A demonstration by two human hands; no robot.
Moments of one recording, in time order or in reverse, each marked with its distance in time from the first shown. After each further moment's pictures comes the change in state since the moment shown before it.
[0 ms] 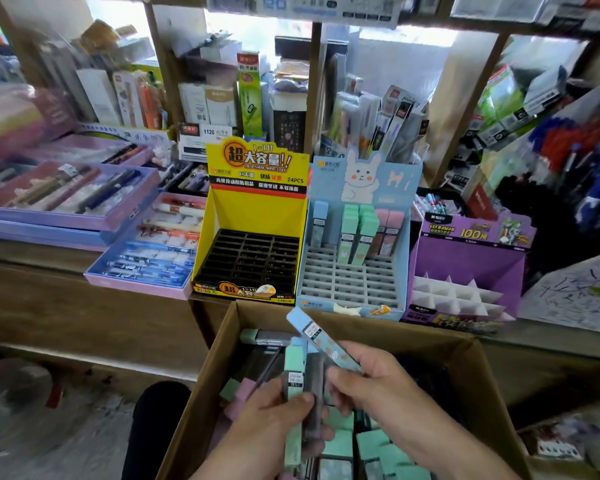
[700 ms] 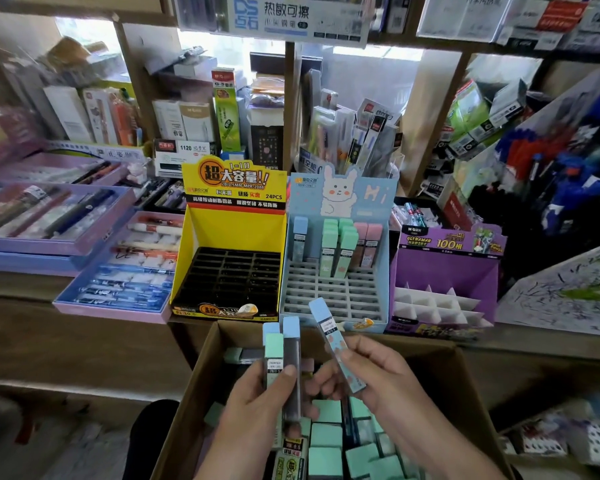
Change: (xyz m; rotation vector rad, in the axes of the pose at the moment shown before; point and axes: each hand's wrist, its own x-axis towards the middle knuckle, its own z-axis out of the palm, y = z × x) left_hand 0.028 0.014 0.005 0.063 0.106 0.199; right_hand 0.001 -0.012 -0.016 0.269 0.139 -0.094
